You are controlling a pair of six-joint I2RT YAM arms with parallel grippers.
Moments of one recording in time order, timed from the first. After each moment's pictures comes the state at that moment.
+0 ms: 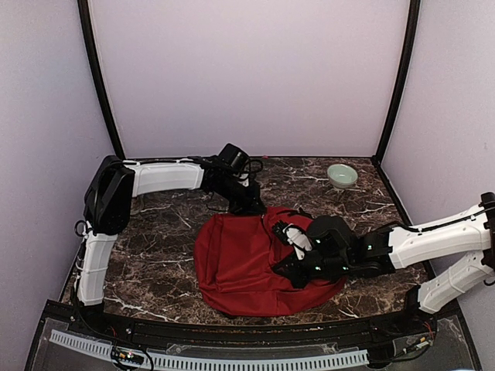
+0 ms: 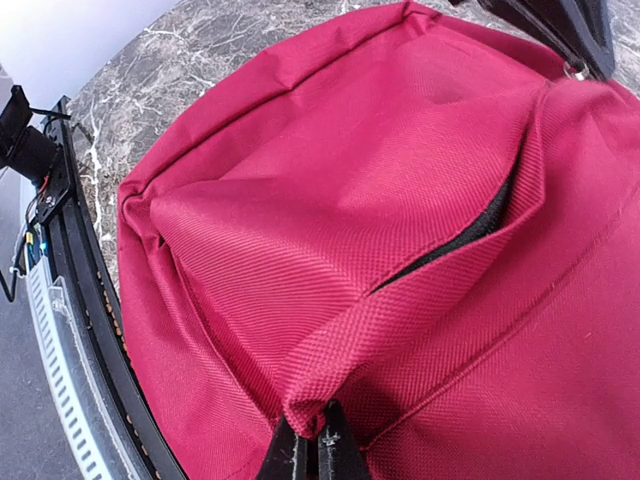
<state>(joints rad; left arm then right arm) -0.73 2.22 1.78 -0.46 0.45 -0.79 1.15 1.33 0.65 -0.02 -0.03 0.37</state>
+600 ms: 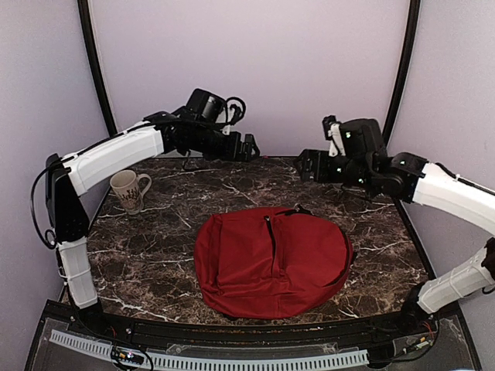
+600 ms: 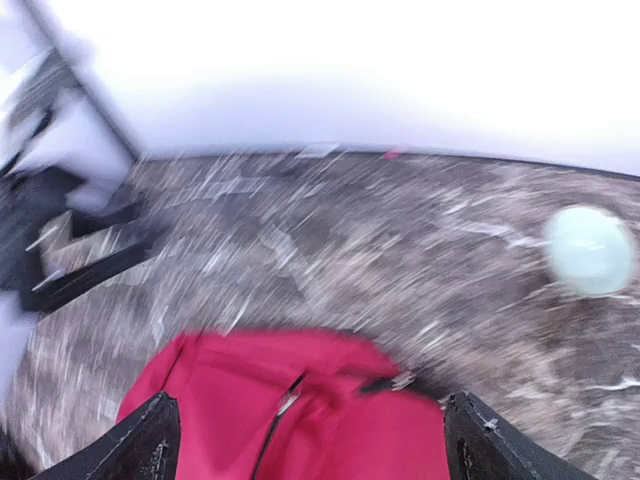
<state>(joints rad) -0.72 1.95 1.90 -0.63 0.10 -0.38 0.86 1.30 1.14 -0.36 0.28 0.44</state>
